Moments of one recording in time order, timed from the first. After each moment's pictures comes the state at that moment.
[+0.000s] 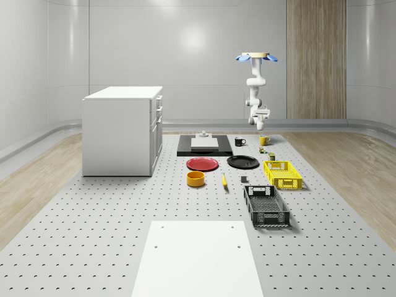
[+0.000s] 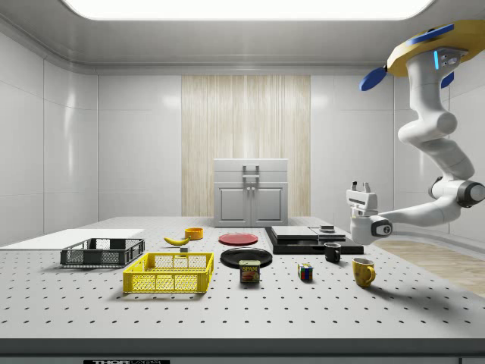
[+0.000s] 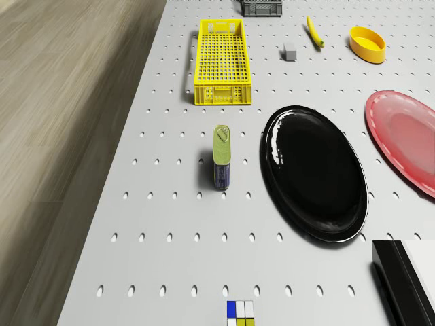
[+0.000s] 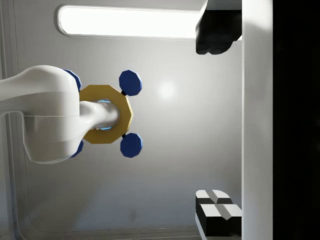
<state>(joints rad) -0.02 -0.72 0.04 -2.06 -0.04 1.39 0.79</state>
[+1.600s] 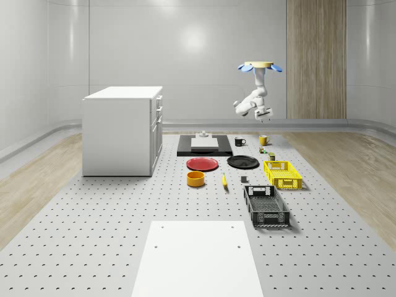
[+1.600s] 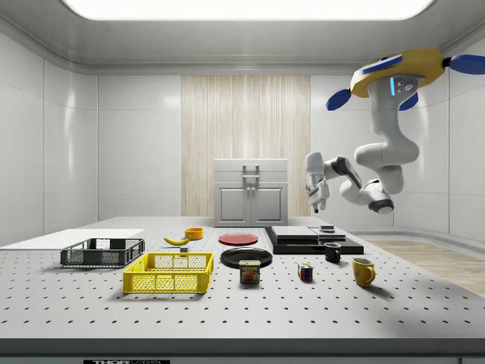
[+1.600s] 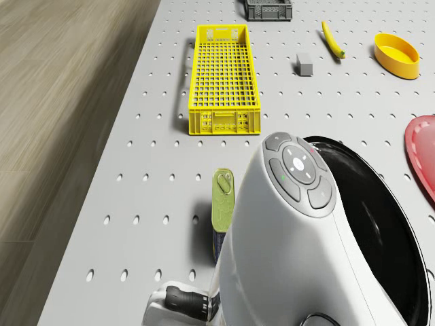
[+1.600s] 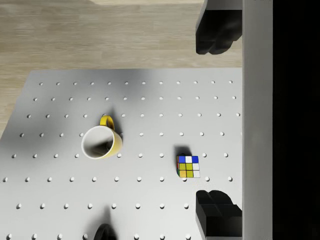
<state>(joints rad) -0.83 -0.97 1.16 -2.87 -1.91 1.22 1.43</state>
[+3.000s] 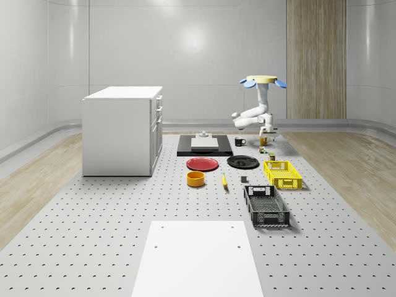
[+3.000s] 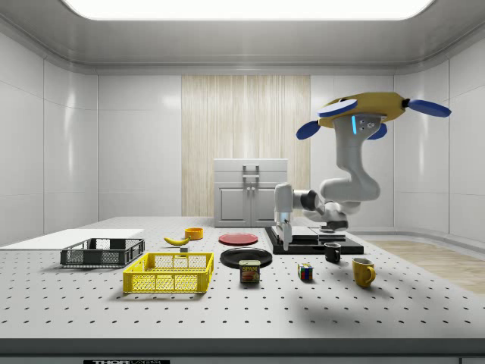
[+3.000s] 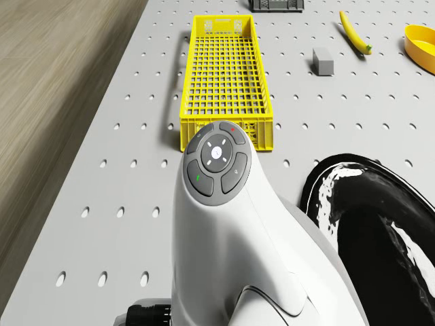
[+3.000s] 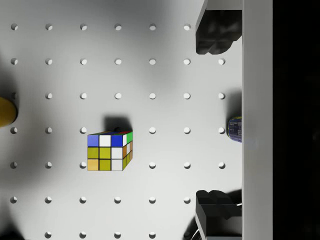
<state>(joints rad) -1.07 -1.15 1.29 -2.89 -1.95 1.23 1.60</state>
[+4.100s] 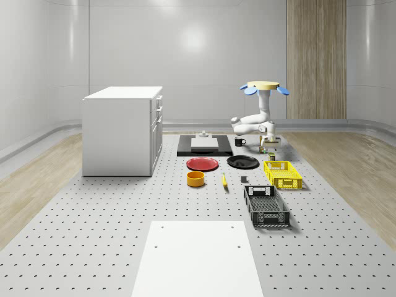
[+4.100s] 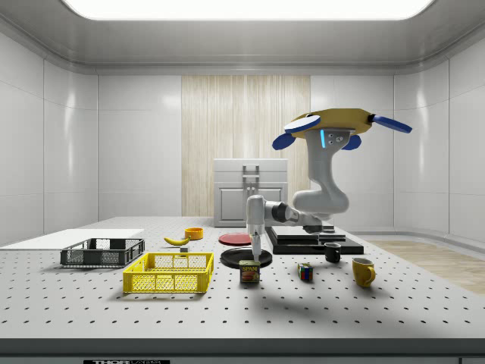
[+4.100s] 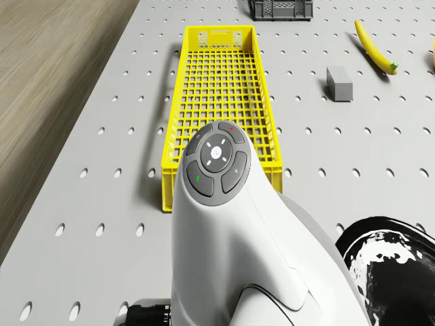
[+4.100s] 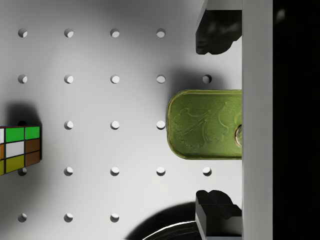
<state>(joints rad) -1.10 -1.25 1.32 -2.88 -1.89 1.33 1.63</state>
